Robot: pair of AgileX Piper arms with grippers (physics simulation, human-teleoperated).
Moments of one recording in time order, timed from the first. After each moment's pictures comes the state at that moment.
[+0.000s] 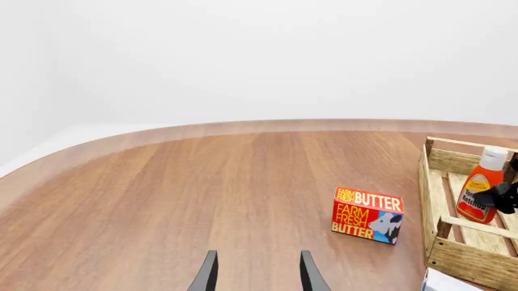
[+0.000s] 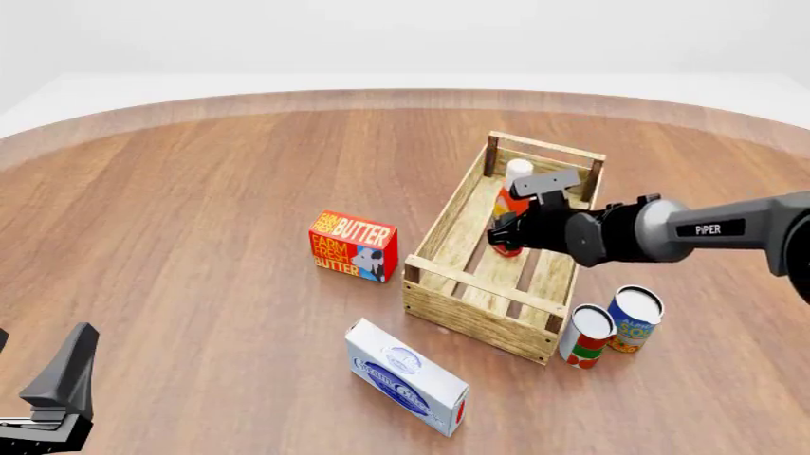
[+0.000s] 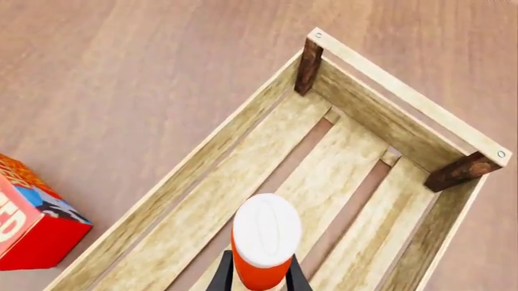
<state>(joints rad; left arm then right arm) 0.00 0.01 0.00 0.00 0.00 0.25 1.96 -1.08 -0.14 -0.03</state>
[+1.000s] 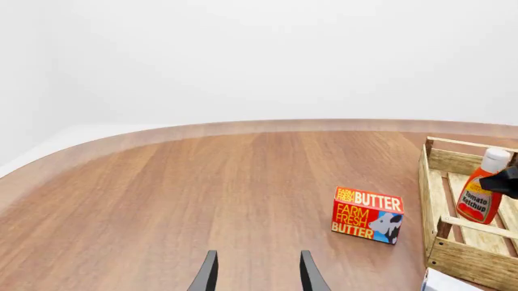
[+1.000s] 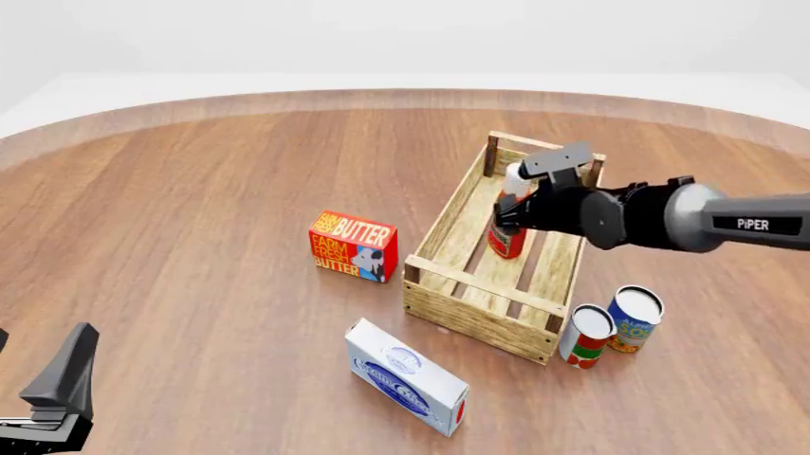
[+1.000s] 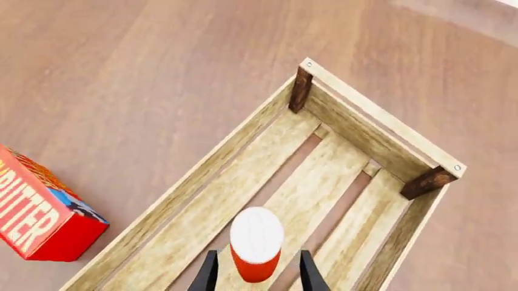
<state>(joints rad) 0.00 0.01 0.00 0.00 0.00 0.25 1.84 -1.08 -0.06 -0.06</state>
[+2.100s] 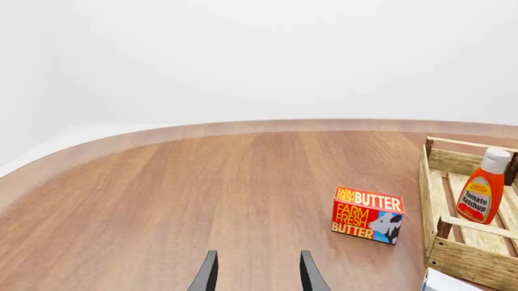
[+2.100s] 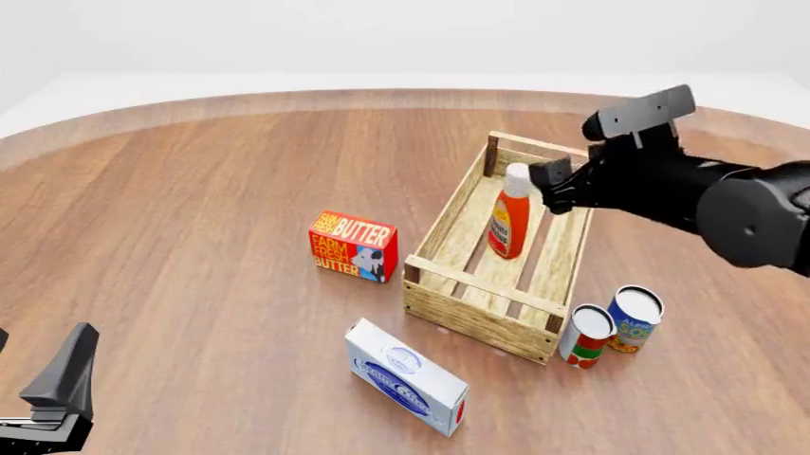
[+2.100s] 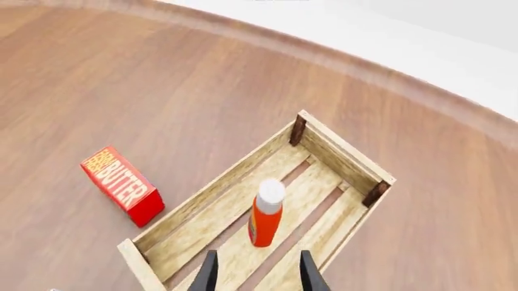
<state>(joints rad) 0.00 0.01 0.00 0.00 0.00 0.30 1.30 -0.89 0.10 -0.11</state>
